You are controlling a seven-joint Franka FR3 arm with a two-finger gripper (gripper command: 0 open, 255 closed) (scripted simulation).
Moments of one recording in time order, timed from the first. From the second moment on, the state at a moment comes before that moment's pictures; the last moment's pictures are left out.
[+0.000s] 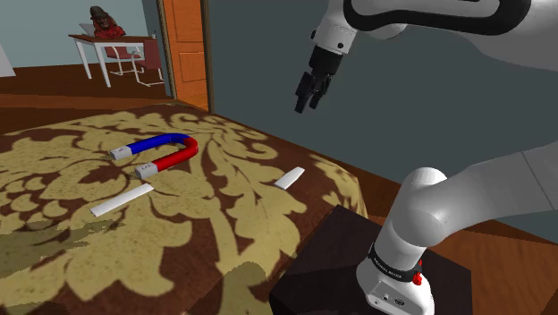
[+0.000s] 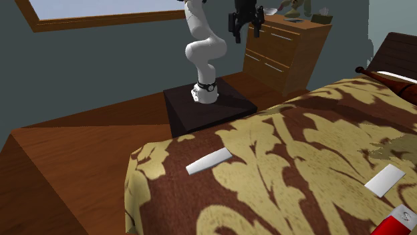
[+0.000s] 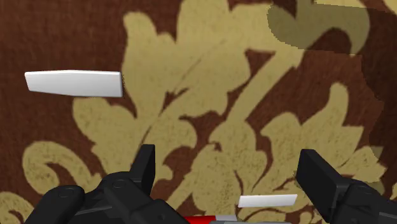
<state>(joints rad) 0.00 -0.78 -0.05 -2.31 0.09 1.72 -0.10</state>
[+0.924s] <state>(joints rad) 0.07 -0.72 -0.32 -2.54 -0.07 1.95 -0.69</state>
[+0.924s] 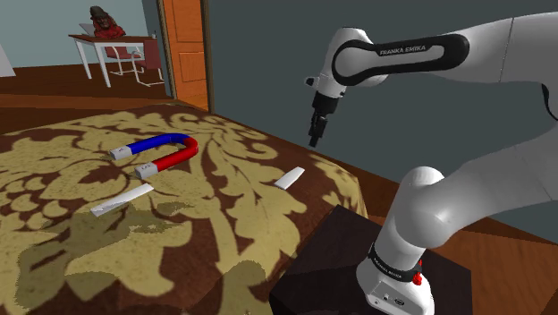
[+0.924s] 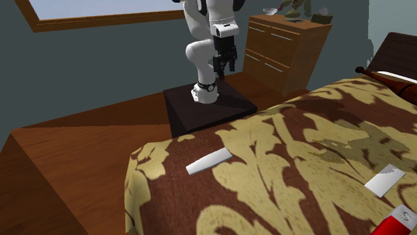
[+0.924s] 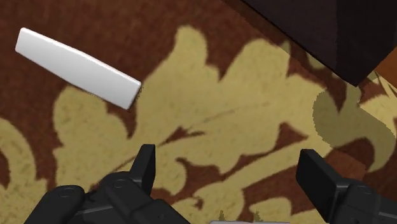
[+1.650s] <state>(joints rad) 0.19 -0.37 -0.61 -2.53 -0.13 2.23 -1.28</state>
